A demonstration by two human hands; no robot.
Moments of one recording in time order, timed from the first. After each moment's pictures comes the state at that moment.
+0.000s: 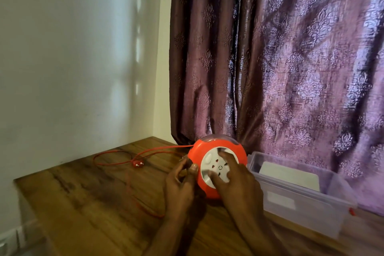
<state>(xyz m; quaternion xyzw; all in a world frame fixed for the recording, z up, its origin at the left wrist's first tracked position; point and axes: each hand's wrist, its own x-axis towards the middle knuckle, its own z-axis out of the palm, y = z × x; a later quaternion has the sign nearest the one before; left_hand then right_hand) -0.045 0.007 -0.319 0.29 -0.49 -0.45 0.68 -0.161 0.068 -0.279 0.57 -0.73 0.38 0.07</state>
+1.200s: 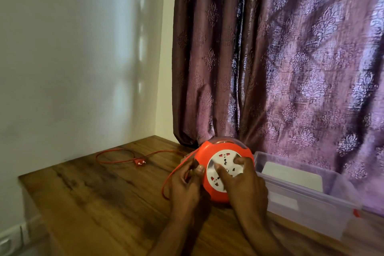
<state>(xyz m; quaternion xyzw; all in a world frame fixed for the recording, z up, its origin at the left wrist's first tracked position) -0.051 0.013 -0.319 0.30 -0.48 -0.49 0.66 -0.160 0.067 -0.279 0.46 -0.74 0.49 0.01</state>
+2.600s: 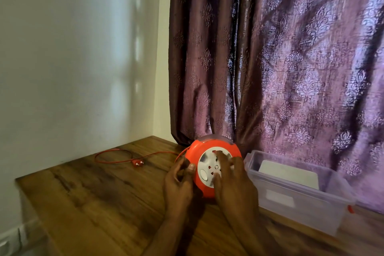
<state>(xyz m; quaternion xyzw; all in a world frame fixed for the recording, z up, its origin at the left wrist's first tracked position) -0.048 0.007 -0.321 0.34 -0.47 -0.46 0.67 -0.158 0.063 -0.294 0.59 -0.71 0.34 0.15</state>
